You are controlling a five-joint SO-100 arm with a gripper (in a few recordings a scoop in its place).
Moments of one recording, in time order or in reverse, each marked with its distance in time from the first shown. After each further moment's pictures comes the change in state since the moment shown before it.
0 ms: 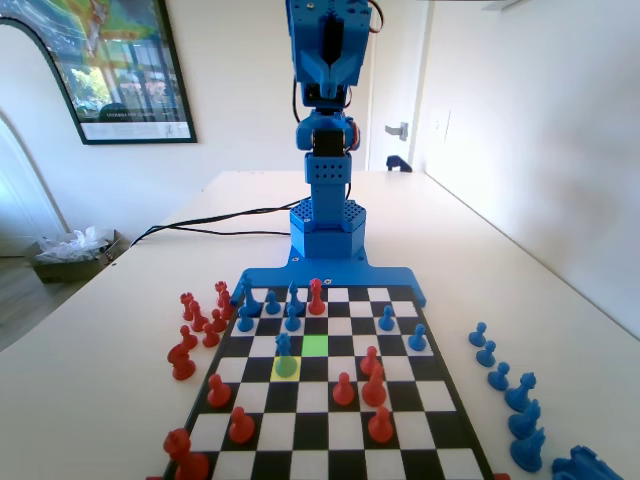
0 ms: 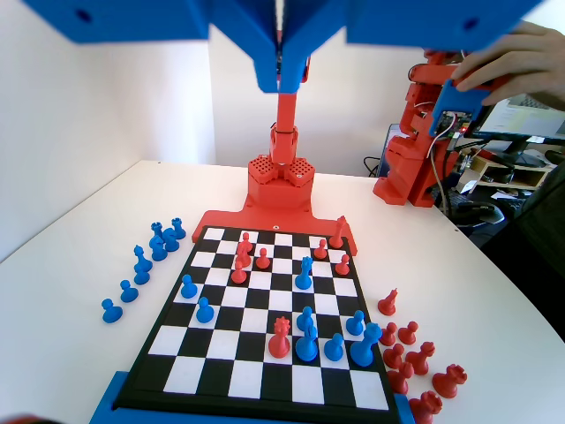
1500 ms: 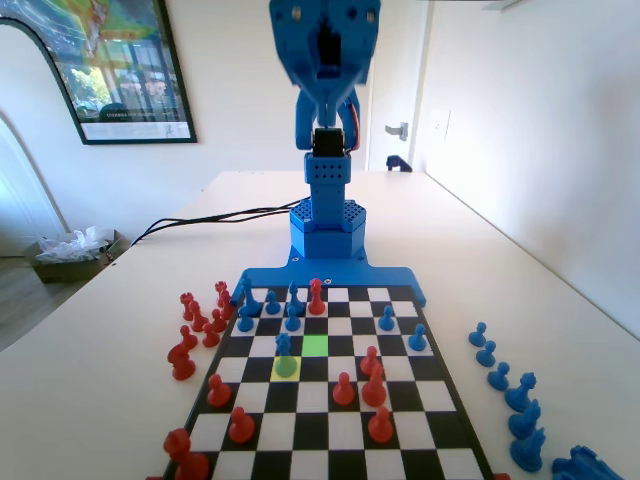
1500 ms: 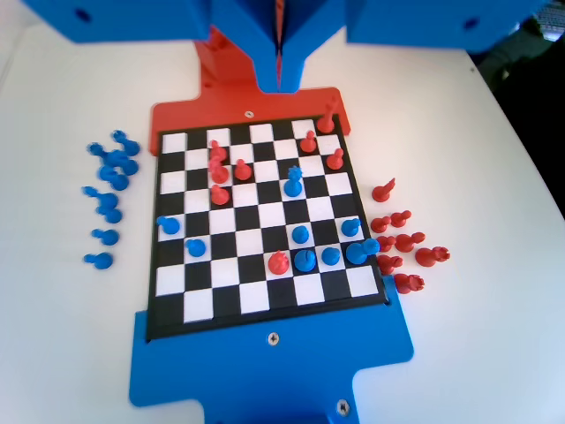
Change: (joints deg) arm 6.3 -62.2 -24.1 -1.7 6.5
